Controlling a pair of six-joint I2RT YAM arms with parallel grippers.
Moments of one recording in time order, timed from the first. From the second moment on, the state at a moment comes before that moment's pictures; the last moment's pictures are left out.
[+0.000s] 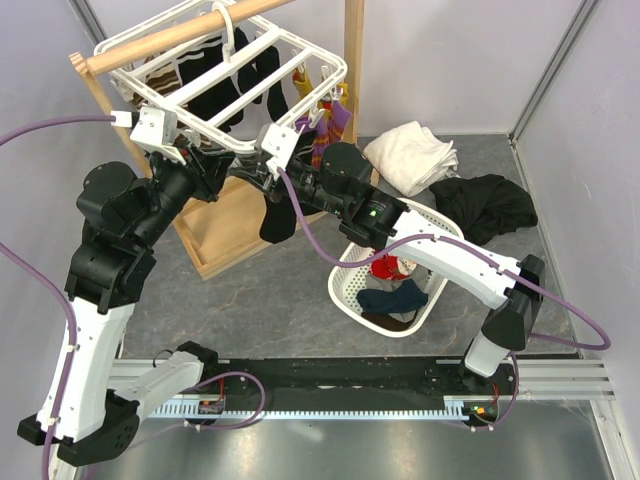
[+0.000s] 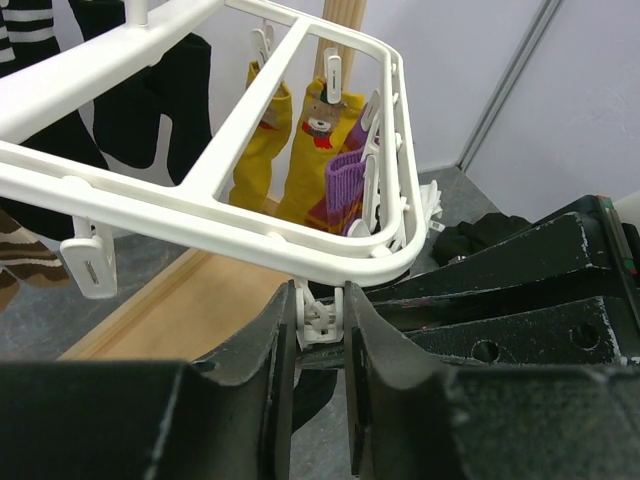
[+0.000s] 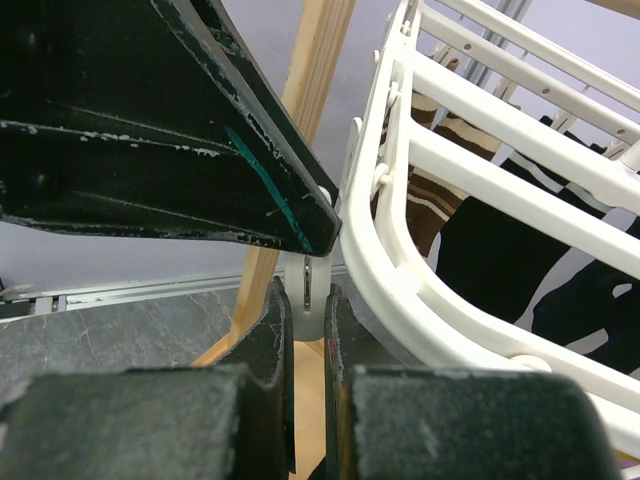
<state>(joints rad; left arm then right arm) -0.38 0.95 1.54 -0.55 0.06 -0.17 1.00 1.69 1.73 0.15 -0.20 -0.27</state>
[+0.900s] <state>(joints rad) -0.38 0.94 1.50 -0.55 -0.05 -0.28 1.01 1.32 1.48 -0.24 0.07 -0.07</state>
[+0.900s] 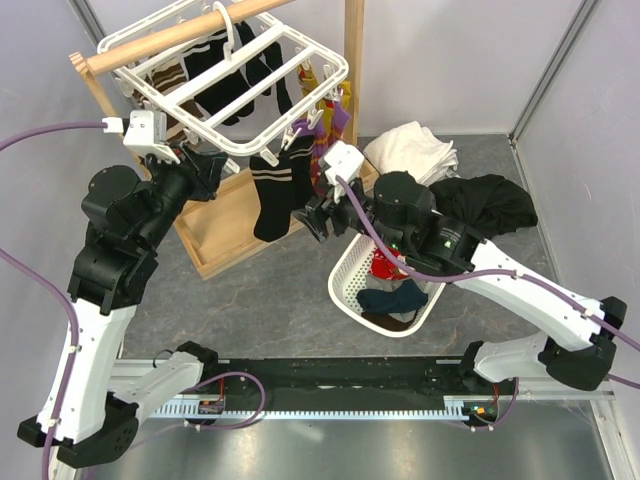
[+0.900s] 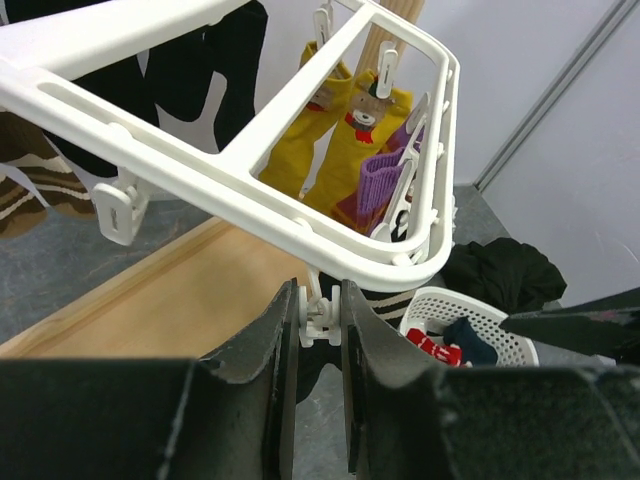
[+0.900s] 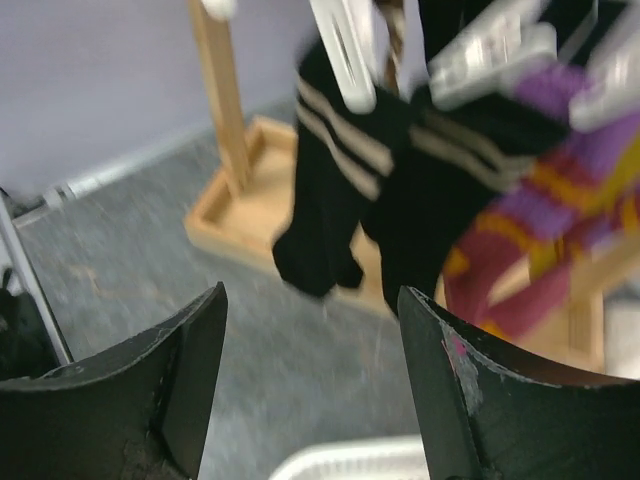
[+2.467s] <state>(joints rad) -0.38 0.95 1.47 -0.55 -0.07 -0.33 0.27 1.14 0.50 -0.12 -0.07 0.91</state>
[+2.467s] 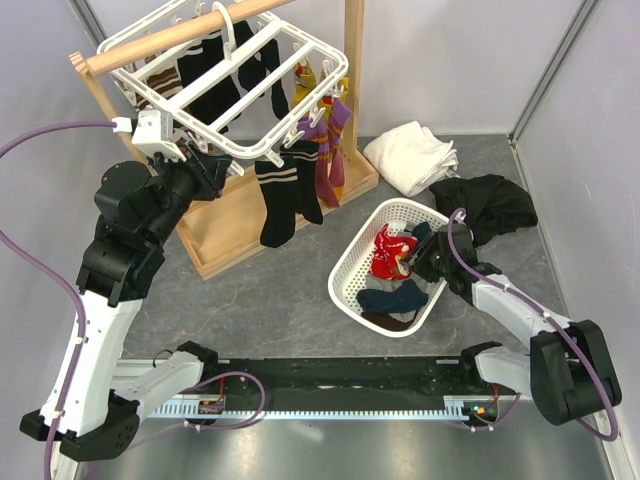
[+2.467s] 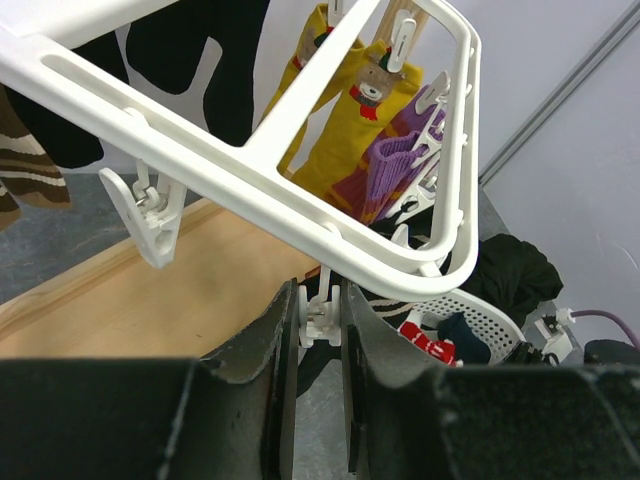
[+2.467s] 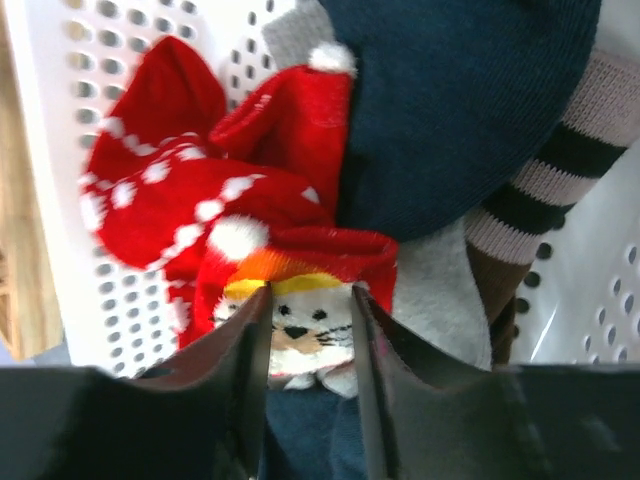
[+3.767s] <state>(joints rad) -0.38 0.95 1.46 -0.54 -0.05 -0.35 0.71 1.15 1.34 -0.49 -0.18 -0.05</state>
